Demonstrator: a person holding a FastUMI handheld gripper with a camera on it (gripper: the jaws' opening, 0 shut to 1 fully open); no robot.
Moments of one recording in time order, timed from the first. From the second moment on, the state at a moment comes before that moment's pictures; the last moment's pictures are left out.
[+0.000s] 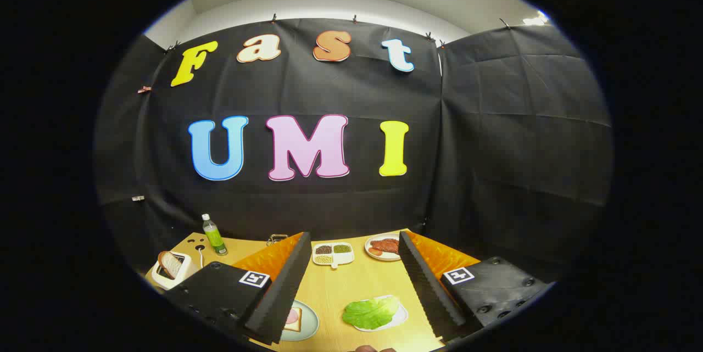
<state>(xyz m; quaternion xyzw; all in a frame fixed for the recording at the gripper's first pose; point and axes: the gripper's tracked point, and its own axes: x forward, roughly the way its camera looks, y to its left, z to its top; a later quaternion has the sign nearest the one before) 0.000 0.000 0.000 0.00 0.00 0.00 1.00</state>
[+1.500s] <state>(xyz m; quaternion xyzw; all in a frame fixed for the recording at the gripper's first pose) 0.040 -0.020 -0.087 -0.05 0.09 0.06 0.99</state>
